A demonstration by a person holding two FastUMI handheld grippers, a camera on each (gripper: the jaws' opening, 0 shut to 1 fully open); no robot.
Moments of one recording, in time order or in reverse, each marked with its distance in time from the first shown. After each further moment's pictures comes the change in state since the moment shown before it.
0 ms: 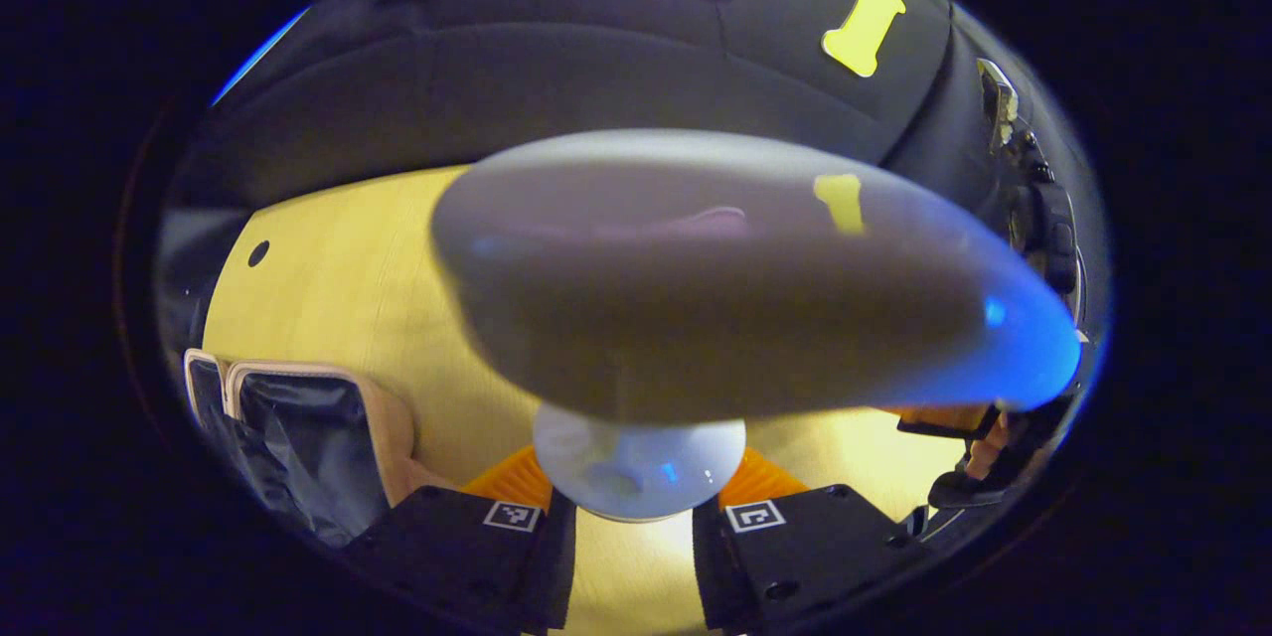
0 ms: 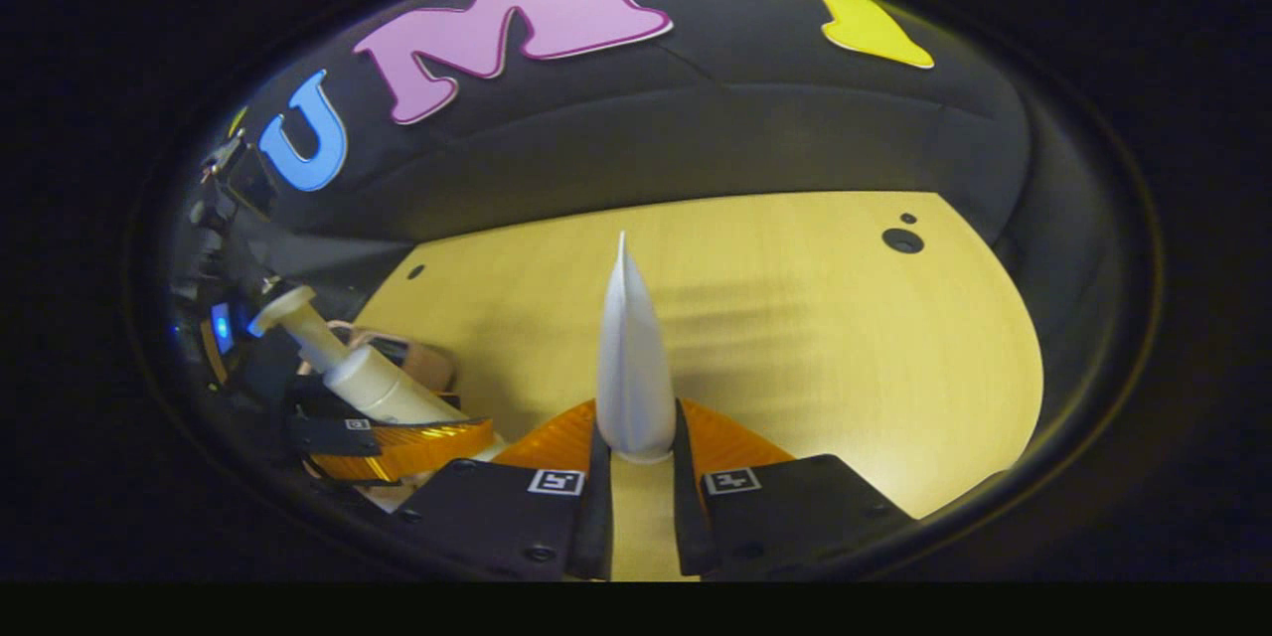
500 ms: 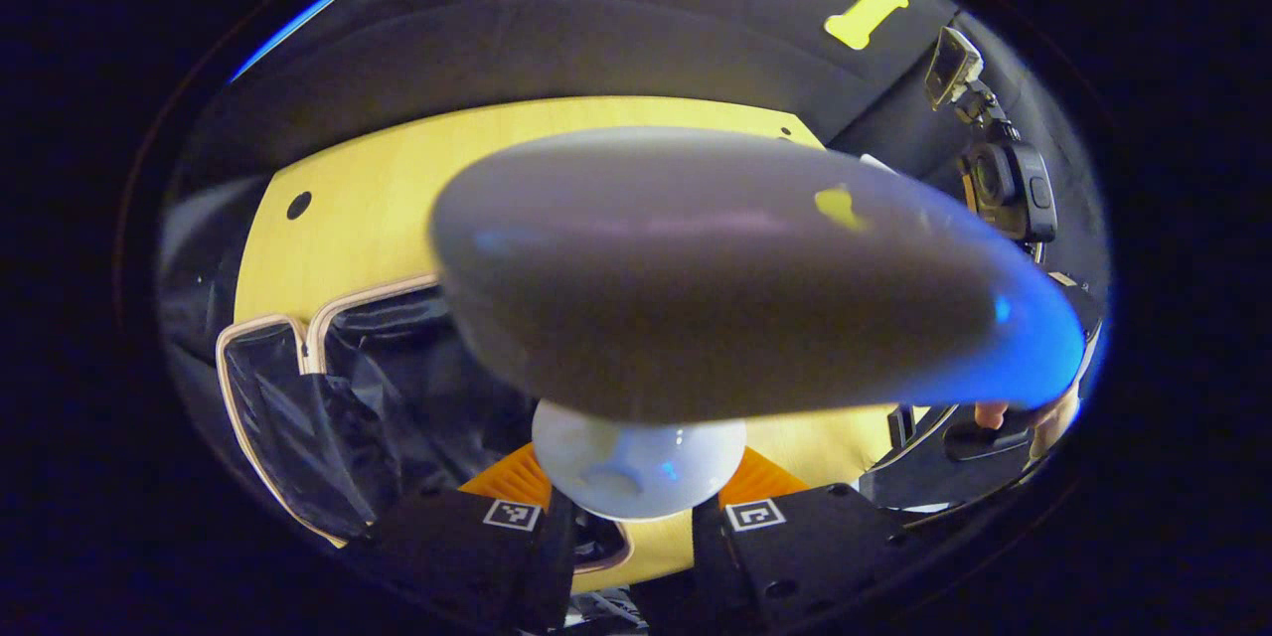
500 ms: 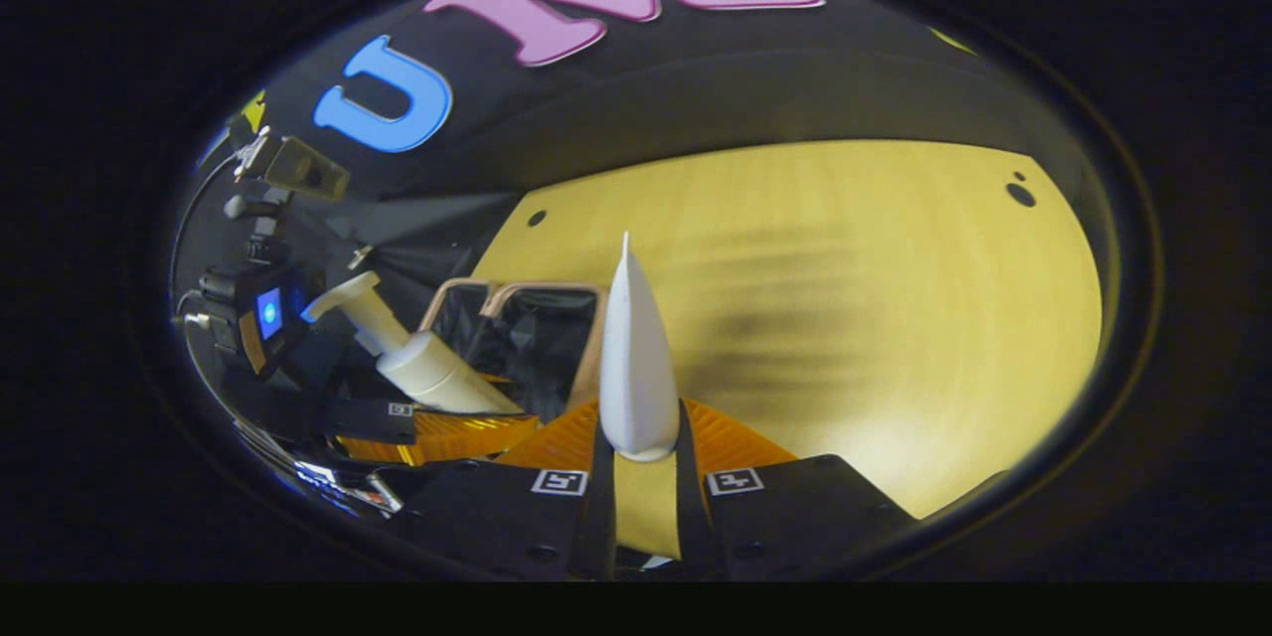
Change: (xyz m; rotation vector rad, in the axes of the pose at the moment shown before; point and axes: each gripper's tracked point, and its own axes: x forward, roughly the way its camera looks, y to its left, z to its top) left arm -0.117 0.093 -0.059 -0.017 0.214 -0.034; right arm -0.015 0.176 -0.060 0.026 0.279 0.234
